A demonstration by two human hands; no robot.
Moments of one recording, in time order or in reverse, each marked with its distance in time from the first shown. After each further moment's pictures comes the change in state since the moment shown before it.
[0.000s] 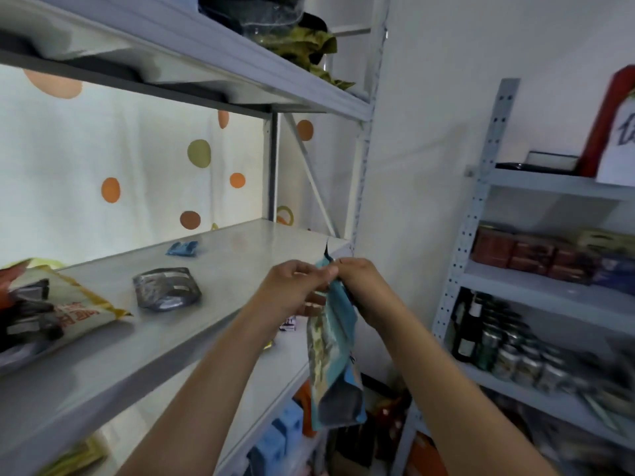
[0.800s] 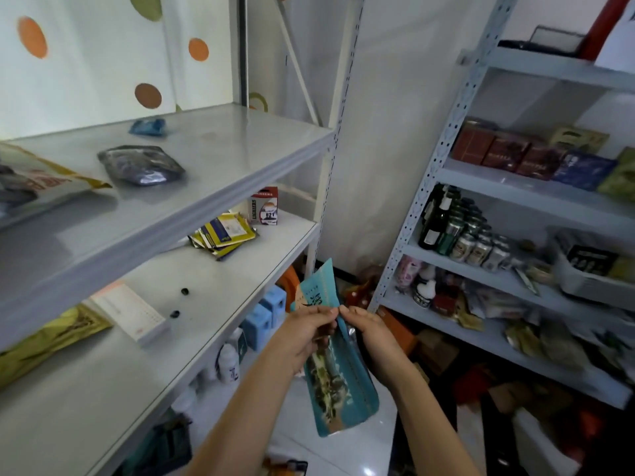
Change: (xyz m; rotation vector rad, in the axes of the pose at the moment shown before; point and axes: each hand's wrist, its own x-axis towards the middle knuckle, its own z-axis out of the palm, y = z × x) left_hand -0.102 -0.213 0.043 -0.370 -0.220 -0.537; right_hand -0.183 0.192 0.015 0.289 0.093 0.411
